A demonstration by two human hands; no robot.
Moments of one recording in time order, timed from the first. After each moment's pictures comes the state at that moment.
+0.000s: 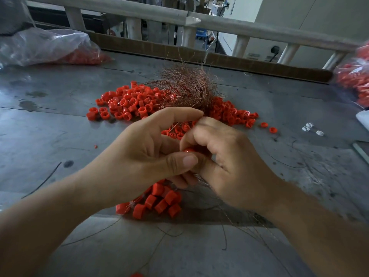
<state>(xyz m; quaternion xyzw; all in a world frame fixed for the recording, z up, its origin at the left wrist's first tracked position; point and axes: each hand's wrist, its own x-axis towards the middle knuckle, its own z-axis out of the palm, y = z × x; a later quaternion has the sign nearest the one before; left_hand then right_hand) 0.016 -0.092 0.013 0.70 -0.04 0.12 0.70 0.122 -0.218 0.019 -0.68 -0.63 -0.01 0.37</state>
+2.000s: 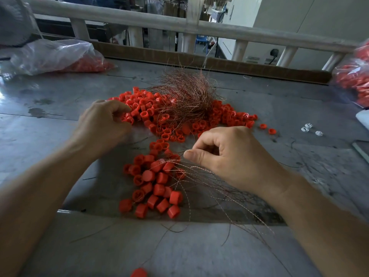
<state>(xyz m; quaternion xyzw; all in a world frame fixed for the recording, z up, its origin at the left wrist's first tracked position) 0.040 -0.008 -0.006 0.86 0.34 0.26 0.26 0.137 -0.218 0.023 -0.79 -0.53 0.04 0.29</state>
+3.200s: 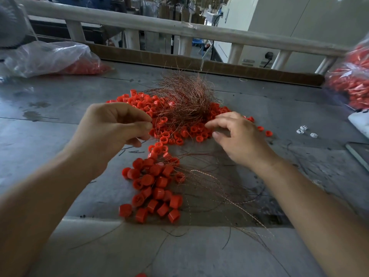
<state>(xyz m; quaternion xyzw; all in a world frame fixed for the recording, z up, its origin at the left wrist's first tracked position) 0.029 -0.045 0.016 0.73 0.21 0.30 0.57 0.191 -0.207 0.003 -0.86 -0.43 -0.03 0.27</state>
